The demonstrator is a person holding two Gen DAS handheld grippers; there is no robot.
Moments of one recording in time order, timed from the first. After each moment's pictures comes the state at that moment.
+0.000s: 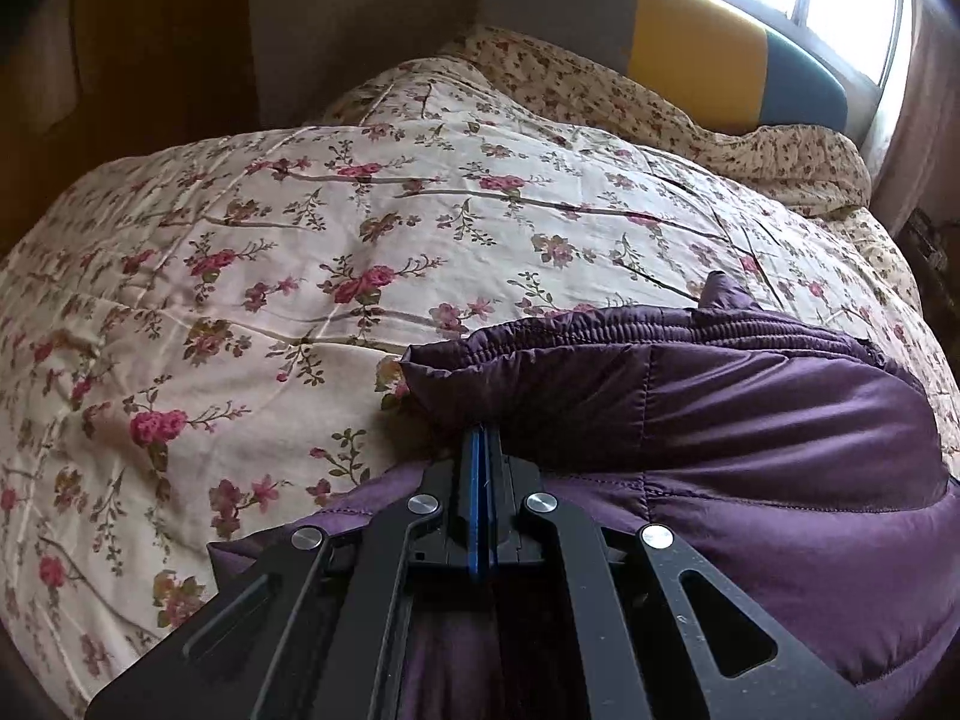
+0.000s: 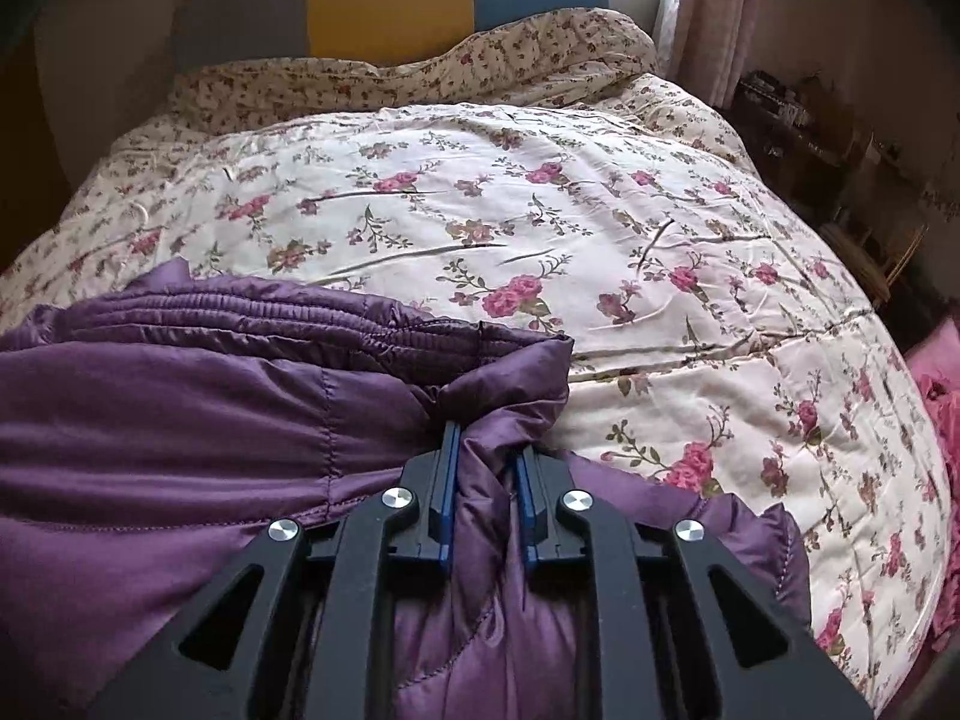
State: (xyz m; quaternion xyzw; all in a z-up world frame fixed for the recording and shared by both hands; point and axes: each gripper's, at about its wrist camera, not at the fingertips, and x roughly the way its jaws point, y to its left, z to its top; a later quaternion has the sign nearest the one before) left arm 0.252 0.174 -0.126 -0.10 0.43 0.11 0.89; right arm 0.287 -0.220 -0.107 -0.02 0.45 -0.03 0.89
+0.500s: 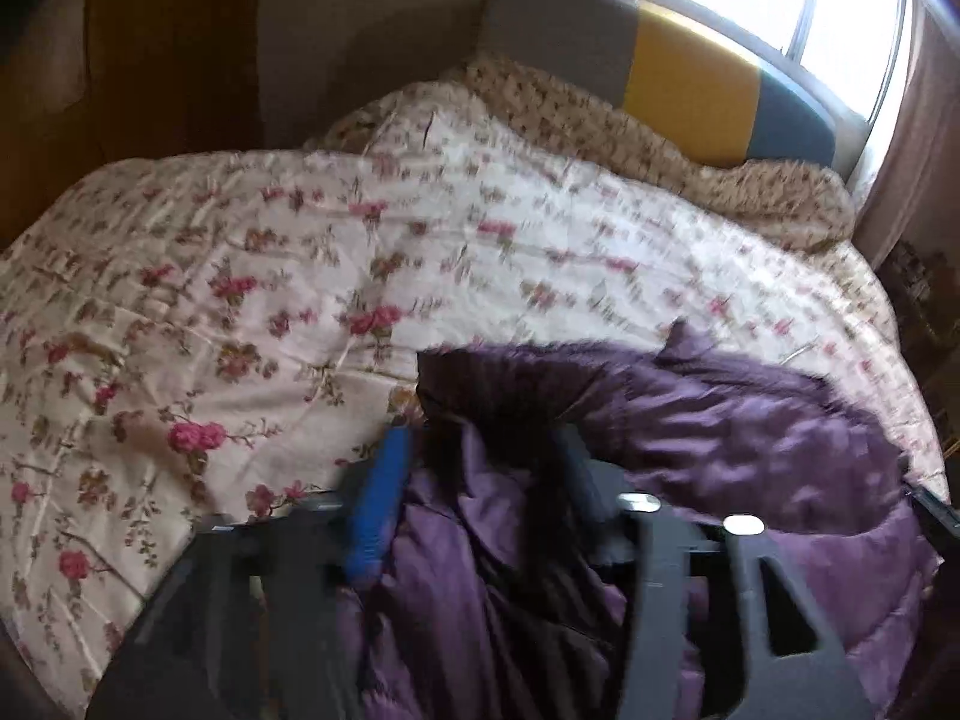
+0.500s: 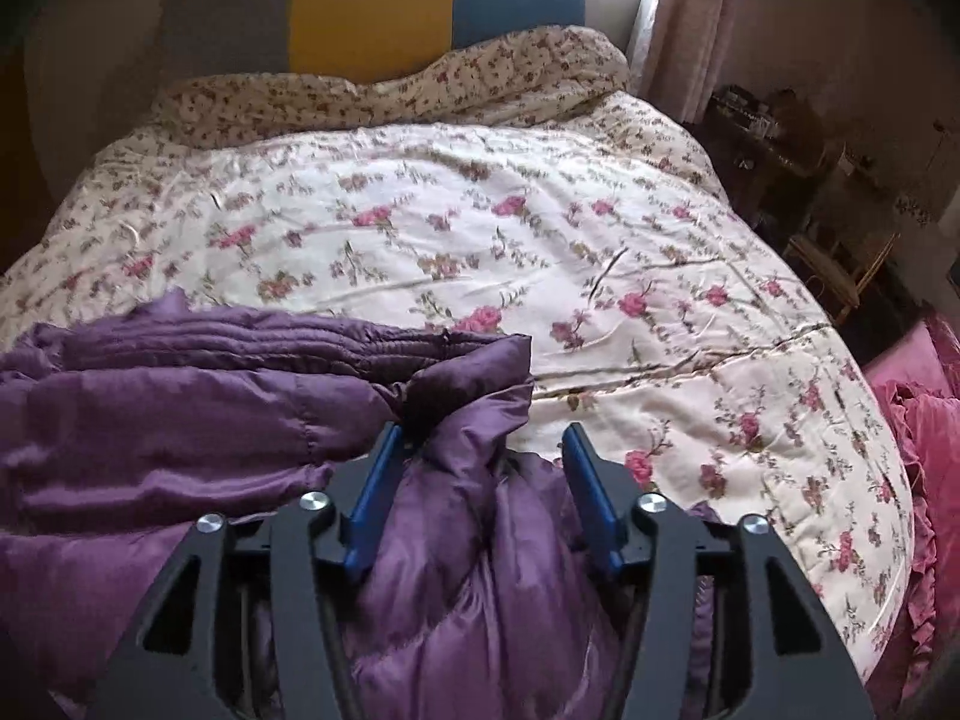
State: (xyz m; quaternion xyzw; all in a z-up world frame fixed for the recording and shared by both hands) left arm 0.230 0.176 -0.085 -0.13 0.39 0.10 0.90; right arm 0.268 -0.221 -0.069 -0.02 0.43 -0.06 0.90
